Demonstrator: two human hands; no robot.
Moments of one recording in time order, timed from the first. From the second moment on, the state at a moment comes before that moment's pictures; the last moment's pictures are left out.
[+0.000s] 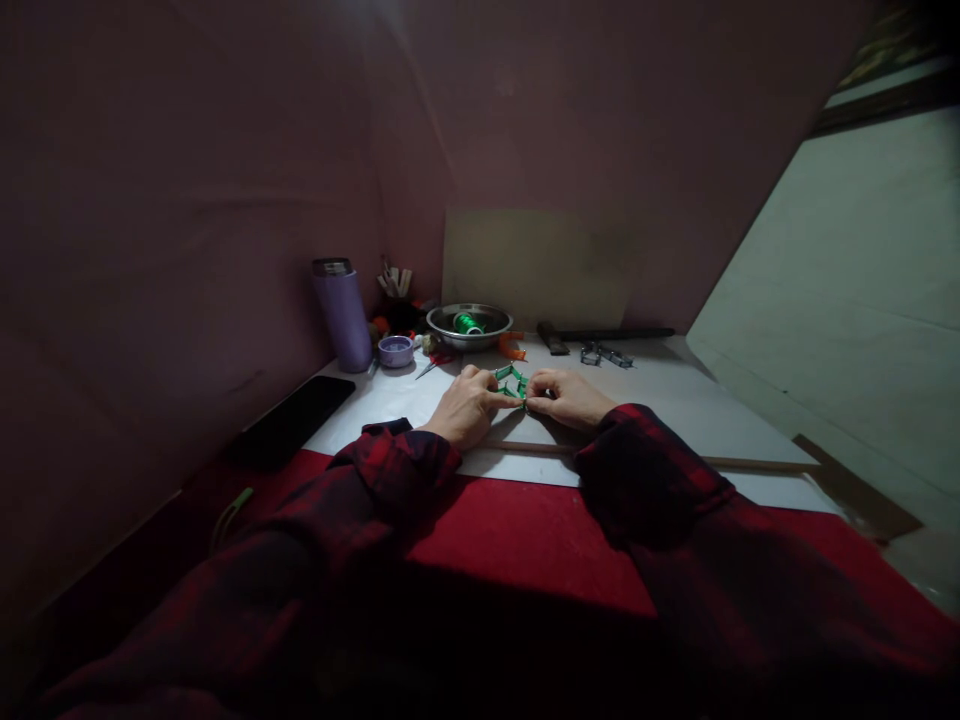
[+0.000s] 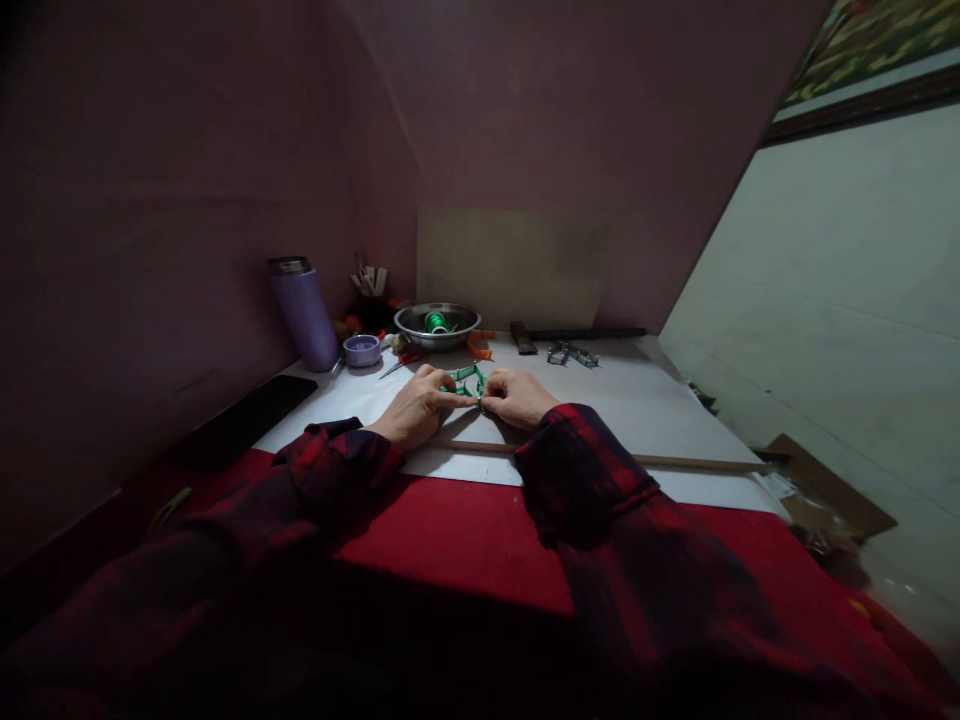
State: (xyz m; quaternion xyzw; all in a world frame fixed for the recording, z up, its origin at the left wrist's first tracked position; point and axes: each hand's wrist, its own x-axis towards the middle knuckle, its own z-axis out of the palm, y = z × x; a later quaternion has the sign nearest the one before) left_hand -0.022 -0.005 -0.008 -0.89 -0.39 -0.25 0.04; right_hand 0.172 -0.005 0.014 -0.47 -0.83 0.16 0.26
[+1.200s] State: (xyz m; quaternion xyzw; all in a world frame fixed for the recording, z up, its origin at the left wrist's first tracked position) left_hand -0.021 -0.014 -0.006 -0.88 -0.38 -0.26 0.09; right_hand 0.168 -0.008 0.019 -0.57 -0.78 0.13 0.21
